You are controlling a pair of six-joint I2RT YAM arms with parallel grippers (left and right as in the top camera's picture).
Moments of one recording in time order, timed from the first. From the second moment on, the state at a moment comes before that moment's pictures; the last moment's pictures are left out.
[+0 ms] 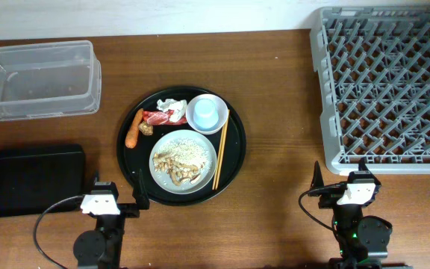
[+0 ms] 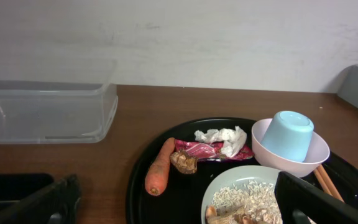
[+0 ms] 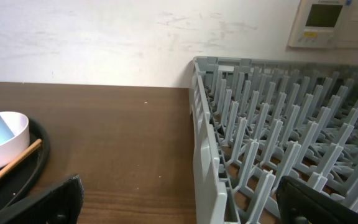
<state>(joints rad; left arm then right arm) 0.01 0.01 0.02 -0.08 0.04 -0.07 -0.03 0.01 0.01 -0.08 -0.01 -0.04</state>
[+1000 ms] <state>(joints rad) 0.01 0.01 0.01 0.13 0.24 -0.10 -0.03 0.01 0.01 -0.08 -0.01 -0.04</state>
